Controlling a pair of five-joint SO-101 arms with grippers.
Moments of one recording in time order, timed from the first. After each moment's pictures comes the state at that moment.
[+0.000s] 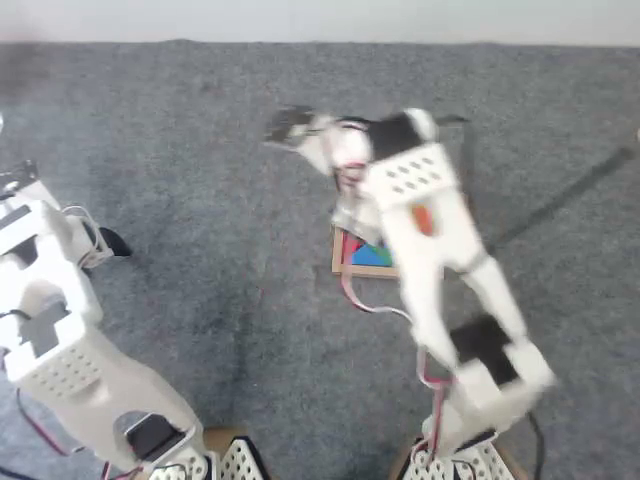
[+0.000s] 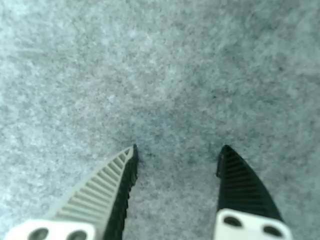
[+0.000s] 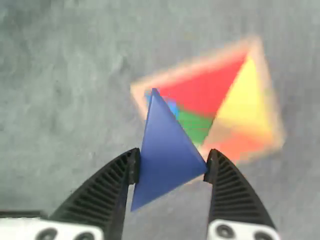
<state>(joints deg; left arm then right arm) -43.3 29.3 9.0 59.6 -0.3 -25.5 7.6 -16.6 99.6 33.7</state>
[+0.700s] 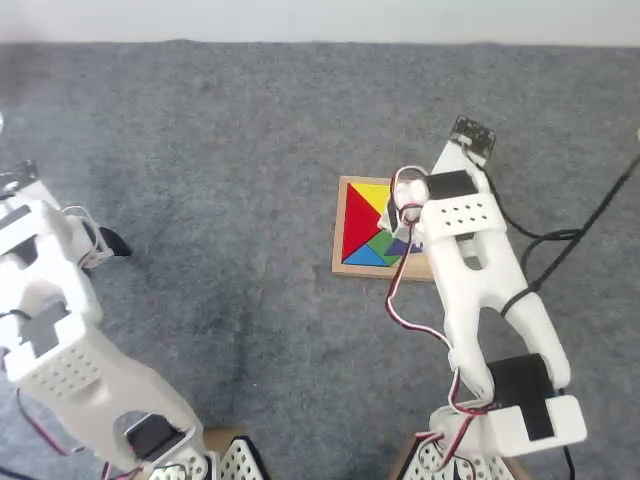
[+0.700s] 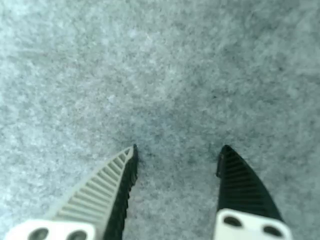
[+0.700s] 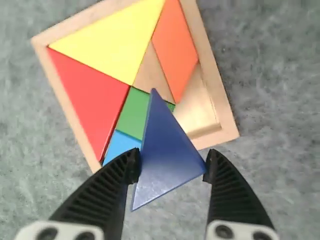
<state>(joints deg) -43.3 29.3 9.0 59.6 -0.3 -15.8 -3.8 19.9 68.5 -40.3</state>
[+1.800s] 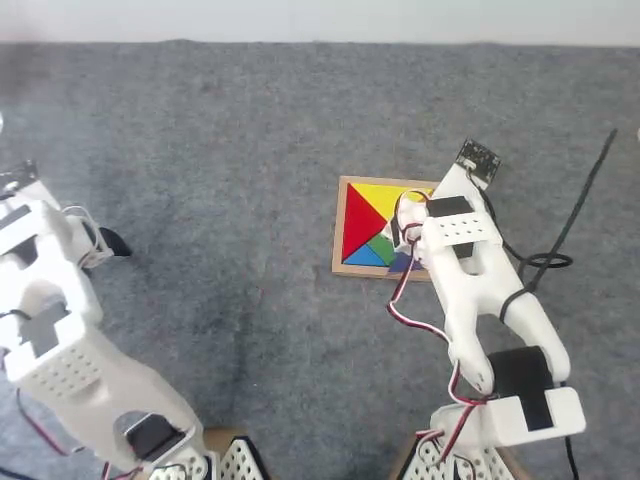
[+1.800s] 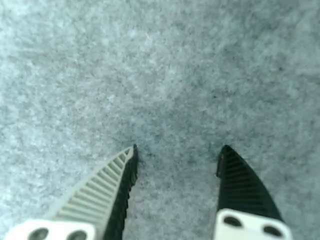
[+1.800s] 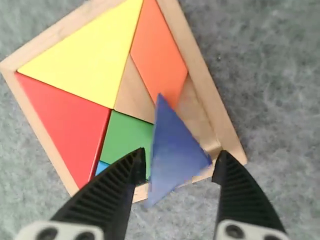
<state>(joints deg) -43.3 29.3 9.0 59.6 -0.3 -14.3 -1.6 30.6 52.6 -43.4</state>
